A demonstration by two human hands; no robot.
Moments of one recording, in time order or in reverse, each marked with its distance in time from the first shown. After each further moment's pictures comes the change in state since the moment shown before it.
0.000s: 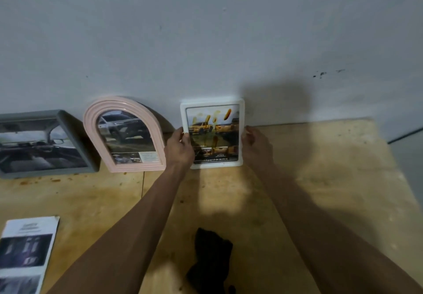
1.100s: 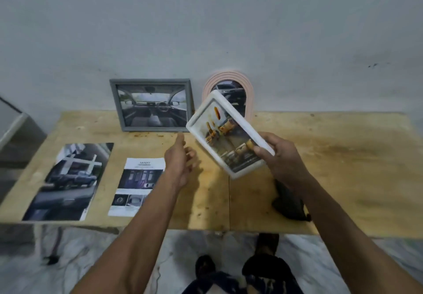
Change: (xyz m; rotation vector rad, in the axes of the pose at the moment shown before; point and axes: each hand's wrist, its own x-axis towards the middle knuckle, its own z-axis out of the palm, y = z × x) left_hand -0.145 -0.151 -0.296 -0.808 -0.020 -0.349; right_hand -0.298 -0.096 0.105 0.206 -0.213 -0.447
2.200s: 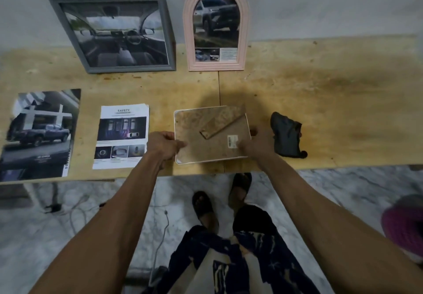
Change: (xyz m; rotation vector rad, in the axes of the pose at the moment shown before) left_hand 0.050 -0.096 -0.082 0.777 0.021 -0.117; right_hand -0.048 0.094 0.083 -0.118 0.127 0.715
